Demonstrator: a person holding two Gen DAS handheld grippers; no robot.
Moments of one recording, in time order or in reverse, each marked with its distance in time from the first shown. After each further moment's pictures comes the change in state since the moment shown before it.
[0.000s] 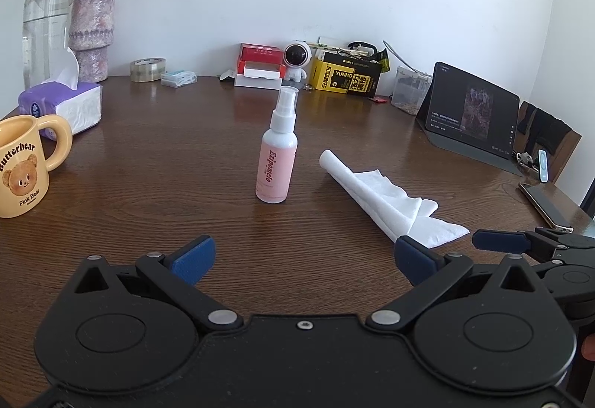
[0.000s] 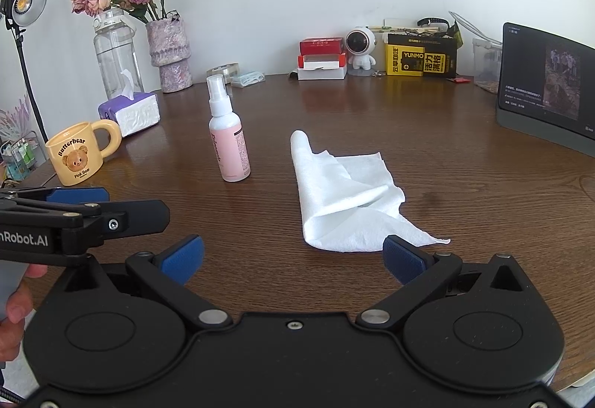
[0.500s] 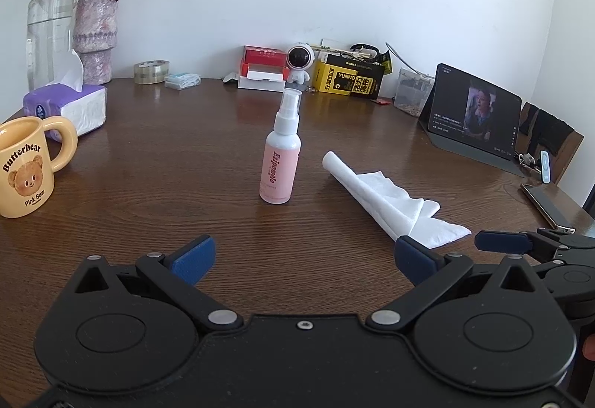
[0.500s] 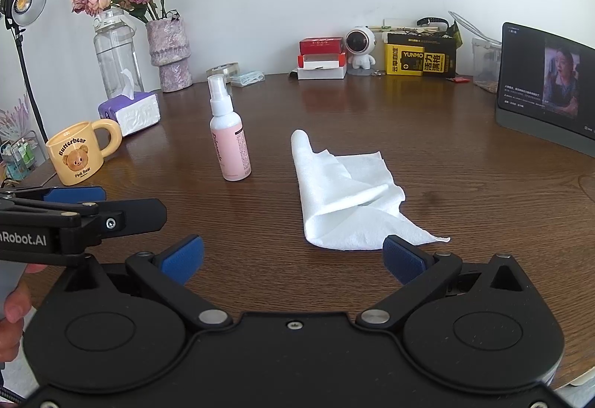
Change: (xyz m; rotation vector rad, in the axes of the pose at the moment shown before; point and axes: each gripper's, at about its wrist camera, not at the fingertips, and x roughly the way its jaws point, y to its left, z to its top) left arm -0.003 0.000 0.000 0.004 -0.012 0.010; right arm -0.003 0.003 -0.001 0.002 -0.002 -0.002
